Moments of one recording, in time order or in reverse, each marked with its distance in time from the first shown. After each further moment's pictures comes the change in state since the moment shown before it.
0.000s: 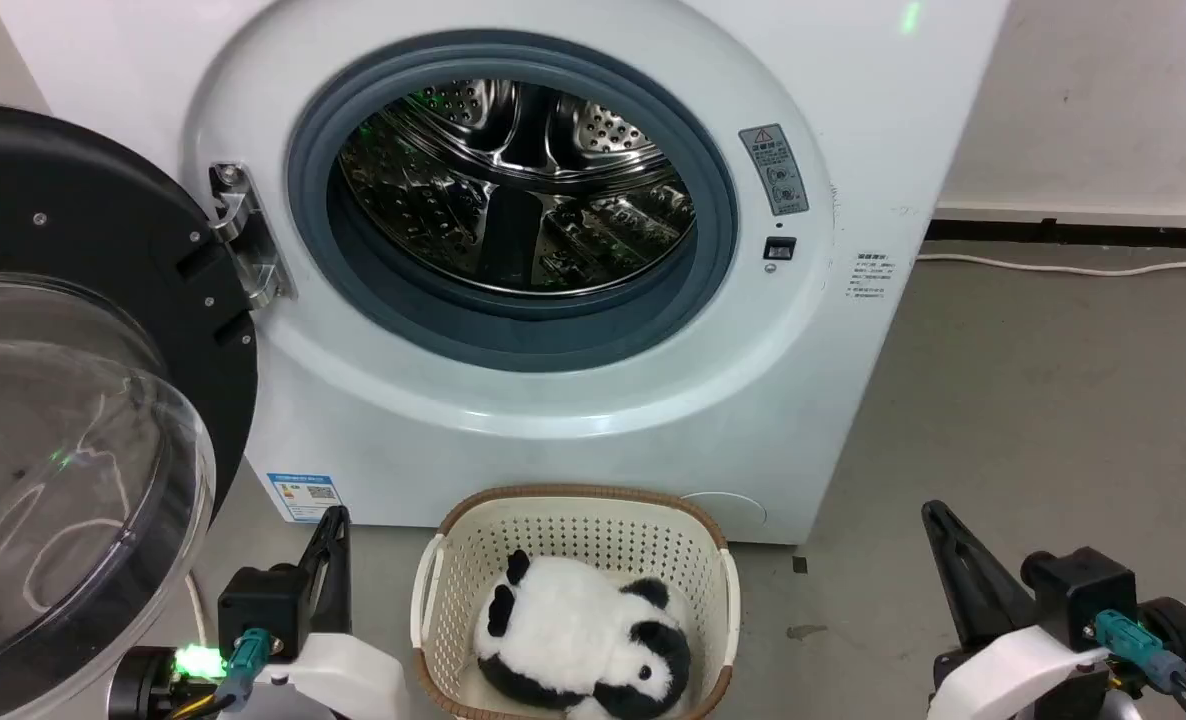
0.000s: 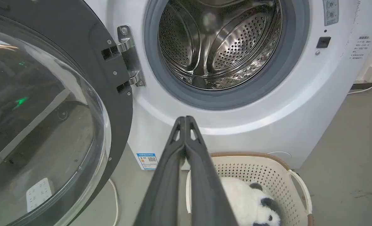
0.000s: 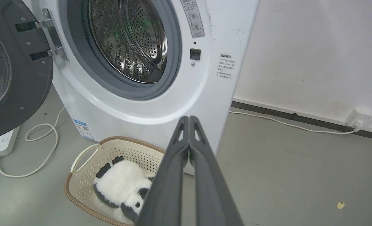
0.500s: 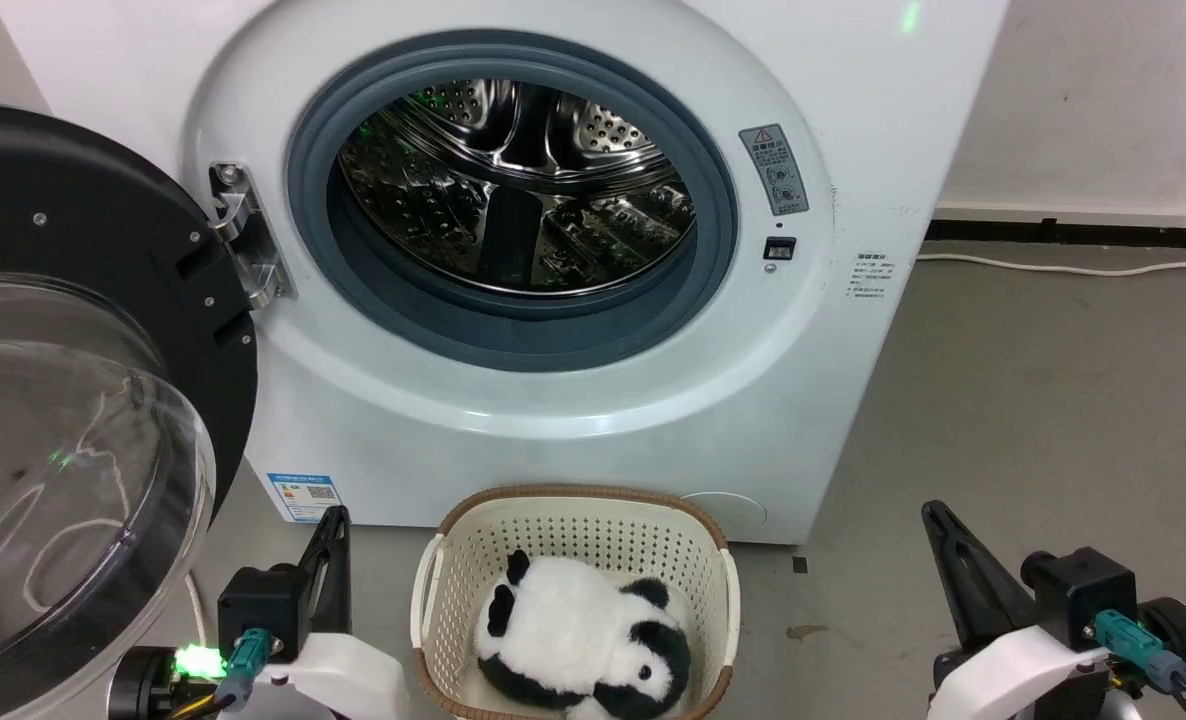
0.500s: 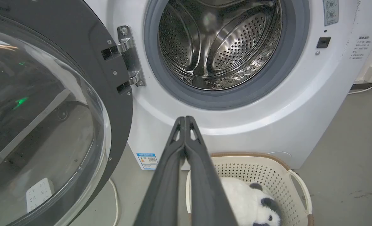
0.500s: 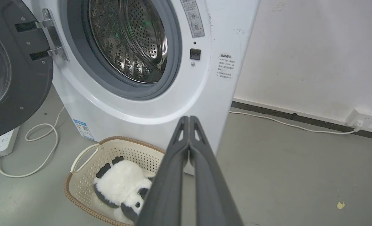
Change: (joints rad) left arm 0.000 0.000 0.000 0.000 0.000 0.000 0.000; right arm 0.000 0.000 0.000 0.000 0.000 0.000 0.000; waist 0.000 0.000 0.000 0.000
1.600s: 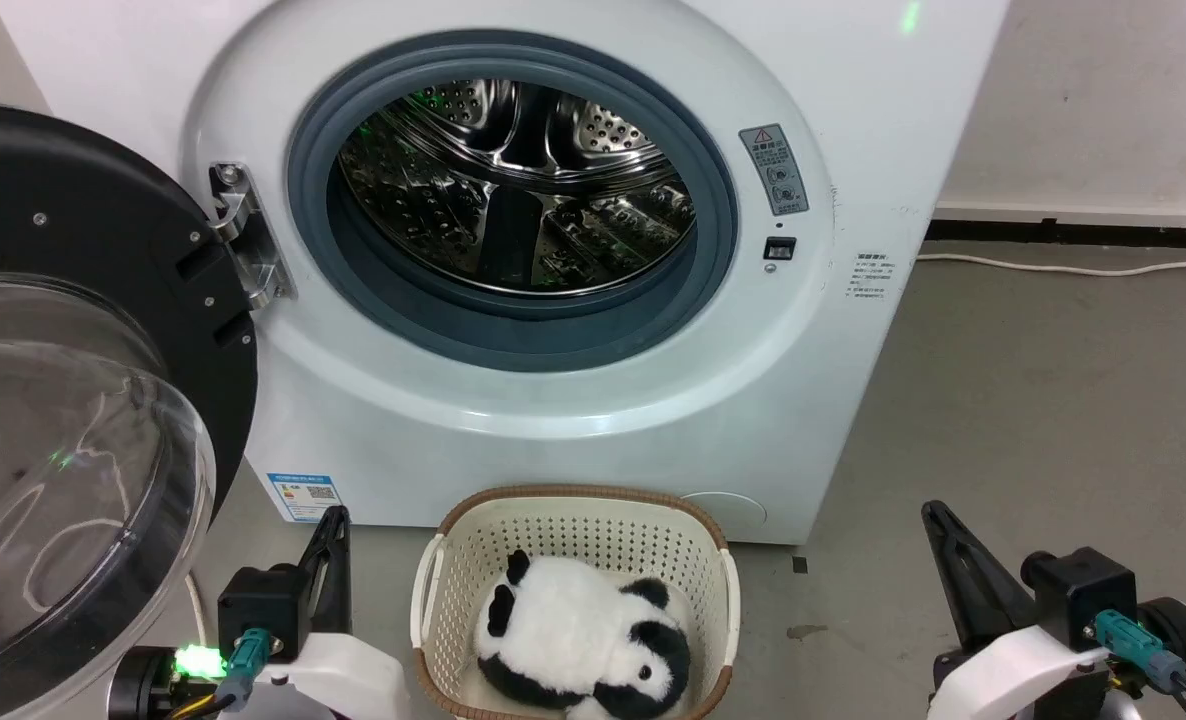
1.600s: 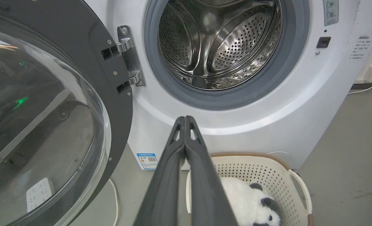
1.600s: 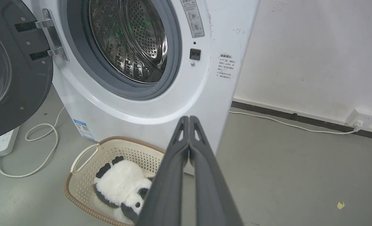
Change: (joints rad) left arm 0.000 0.000 -0.001 0.000 0.000 0.000 0.000; right arm 0.000 0.000 0.000 0.000 0.000 0.000 0.000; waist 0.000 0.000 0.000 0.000
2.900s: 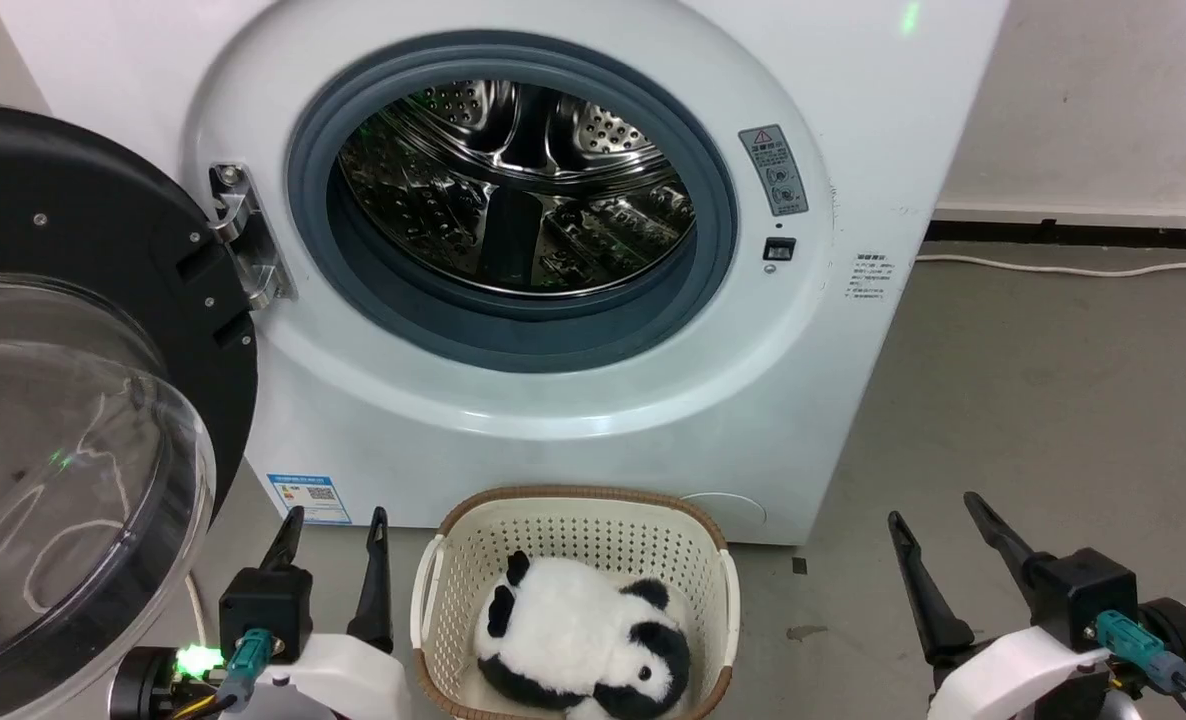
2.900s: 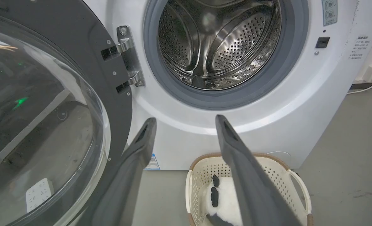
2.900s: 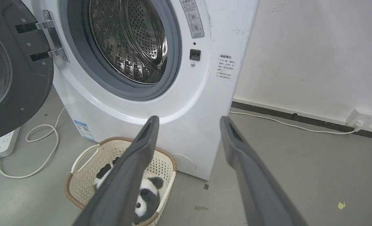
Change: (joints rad) left arm 0.001 0.000 -0.001 0.001 0.000 0.000 0.000; right arm 0.000 0.000 0.000 0.001 0.002 0.000 0.000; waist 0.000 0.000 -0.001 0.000
